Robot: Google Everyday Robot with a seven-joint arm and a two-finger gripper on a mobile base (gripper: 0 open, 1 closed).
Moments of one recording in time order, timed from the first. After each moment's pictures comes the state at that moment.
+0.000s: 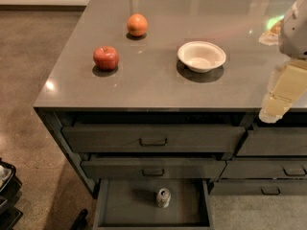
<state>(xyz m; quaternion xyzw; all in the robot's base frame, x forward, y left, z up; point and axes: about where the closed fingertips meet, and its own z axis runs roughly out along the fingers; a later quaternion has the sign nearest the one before) 0.438 -0.217 0.976 -0.60 0.78 -0.03 0.16</state>
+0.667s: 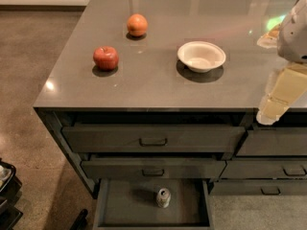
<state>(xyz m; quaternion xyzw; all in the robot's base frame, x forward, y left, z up) 0.440 -0.216 0.969 -0.60 0.78 -0.02 0.17</state>
